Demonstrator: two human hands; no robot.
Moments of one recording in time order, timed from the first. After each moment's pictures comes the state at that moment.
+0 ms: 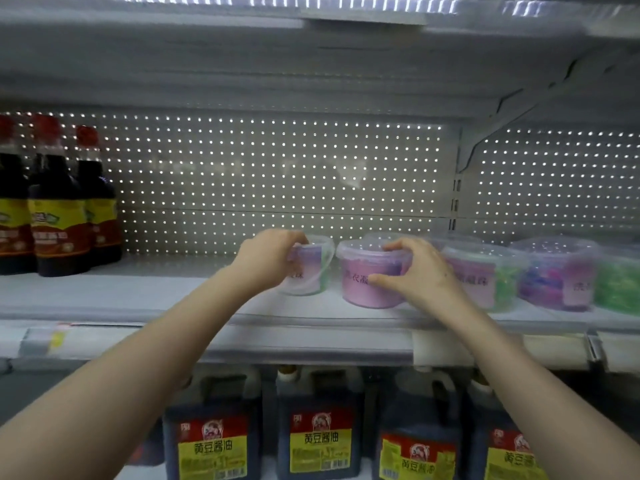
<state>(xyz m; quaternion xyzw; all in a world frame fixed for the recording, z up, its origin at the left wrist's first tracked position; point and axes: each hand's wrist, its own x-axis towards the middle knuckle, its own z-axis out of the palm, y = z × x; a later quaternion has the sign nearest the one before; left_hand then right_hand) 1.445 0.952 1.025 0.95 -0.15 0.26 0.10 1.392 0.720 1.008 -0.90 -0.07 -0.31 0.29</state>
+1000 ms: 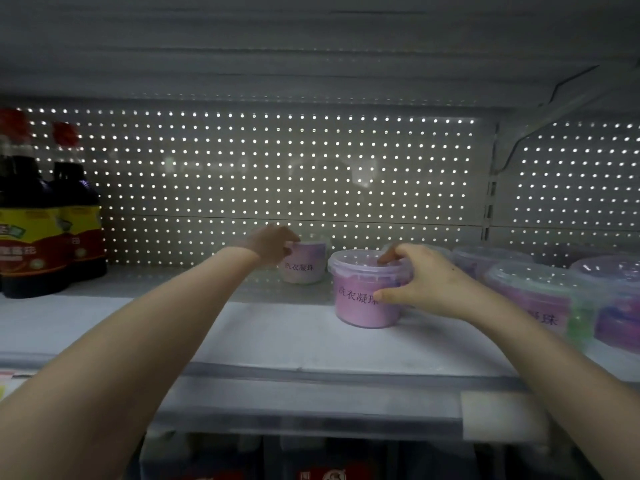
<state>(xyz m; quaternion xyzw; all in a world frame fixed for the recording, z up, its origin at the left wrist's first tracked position) 1.594 0.978 1.042 0.97 -0.13 0.18 0.07 1.464 0.727 1.032 -0.94 -0.15 -0.18 0.24</state>
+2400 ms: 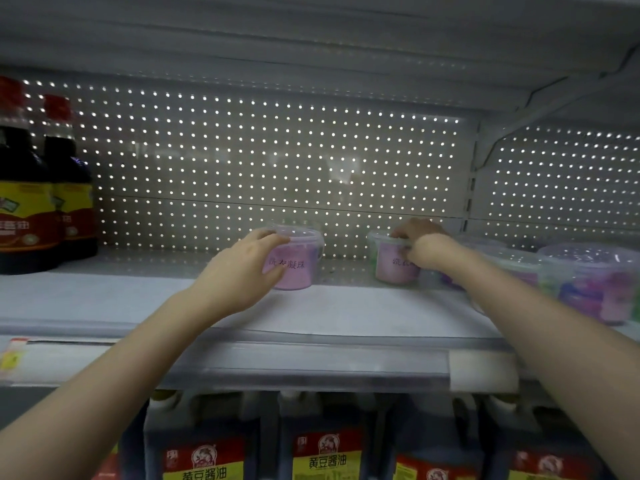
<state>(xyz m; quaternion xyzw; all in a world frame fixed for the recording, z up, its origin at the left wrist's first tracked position) 1.451 0.996 1.003 0.93 -0.18 0.27 0.16 1.522 0.712 1.050 -0.99 0.00 -0.17 -0.01</state>
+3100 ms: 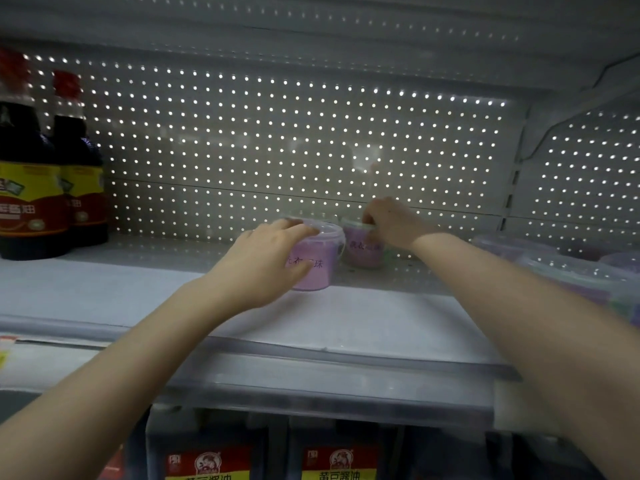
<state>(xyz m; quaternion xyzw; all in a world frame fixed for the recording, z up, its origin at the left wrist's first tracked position) 1.465 0.989 1.010 0.93 -0.20 0.27 0.13 1.597 0.769 1.049 -0.96 -0.15 -0.22 0.03</state>
